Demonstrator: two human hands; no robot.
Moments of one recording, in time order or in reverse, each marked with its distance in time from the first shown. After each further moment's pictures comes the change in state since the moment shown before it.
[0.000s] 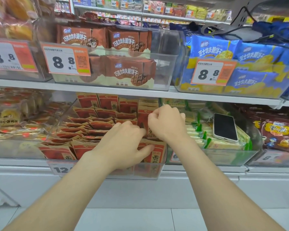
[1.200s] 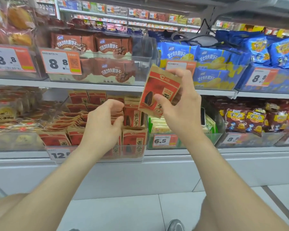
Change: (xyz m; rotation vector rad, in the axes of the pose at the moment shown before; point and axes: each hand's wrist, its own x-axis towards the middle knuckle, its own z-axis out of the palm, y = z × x) left_hand -0.052 0.038 -0.041 -0.660 0.446 -0.331; right_hand -0.087 0.025 -0.092 0.571 0.483 -0.377
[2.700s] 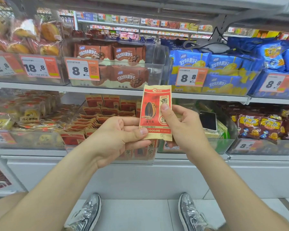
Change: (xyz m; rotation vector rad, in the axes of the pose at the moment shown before) left_hand -0.026 0.023 -0.033 -0.991 -0.537 -0.420; right_hand -0.035 -0.031 0.002 0.330 -0.278 0.564
